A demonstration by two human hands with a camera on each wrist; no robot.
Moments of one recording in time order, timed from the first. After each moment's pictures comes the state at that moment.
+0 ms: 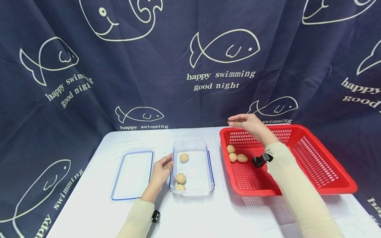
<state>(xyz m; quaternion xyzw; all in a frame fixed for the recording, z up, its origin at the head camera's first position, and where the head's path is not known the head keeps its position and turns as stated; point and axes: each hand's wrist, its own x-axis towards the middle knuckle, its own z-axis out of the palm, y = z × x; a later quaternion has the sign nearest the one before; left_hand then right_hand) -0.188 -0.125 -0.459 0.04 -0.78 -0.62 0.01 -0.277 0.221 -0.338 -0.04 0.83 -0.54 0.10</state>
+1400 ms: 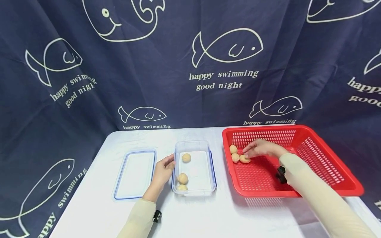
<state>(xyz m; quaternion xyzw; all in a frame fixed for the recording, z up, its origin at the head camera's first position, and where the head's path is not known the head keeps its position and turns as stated) -0.190 -0.125 -0.460 0.03 -0.79 -0.61 0.02 -0.275 0.277 -0.429 -0.08 0.86 -0.42 0.28</state>
